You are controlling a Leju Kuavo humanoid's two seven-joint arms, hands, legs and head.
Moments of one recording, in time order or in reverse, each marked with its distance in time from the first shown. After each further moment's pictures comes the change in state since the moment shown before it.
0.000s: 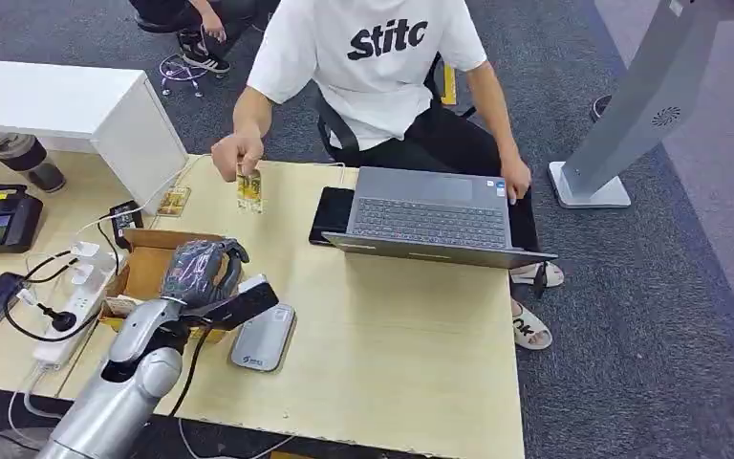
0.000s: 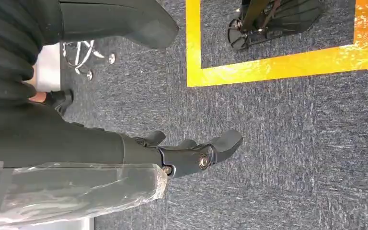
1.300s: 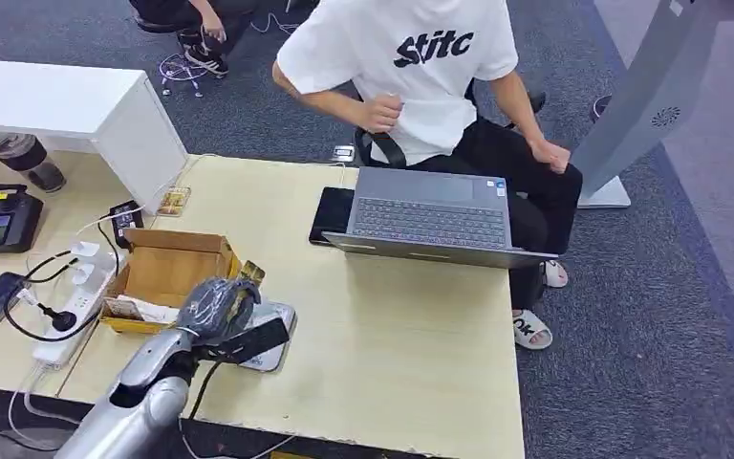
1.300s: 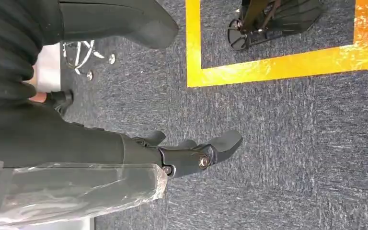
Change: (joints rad) left arm 0.057 0.025 -0.080 0.028 0.022 -0.034 0.030; right arm -0.001 0.000 0.000 0.000 -0.001 0.000 0.000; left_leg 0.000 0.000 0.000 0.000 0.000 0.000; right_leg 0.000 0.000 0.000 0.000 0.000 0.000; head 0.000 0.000
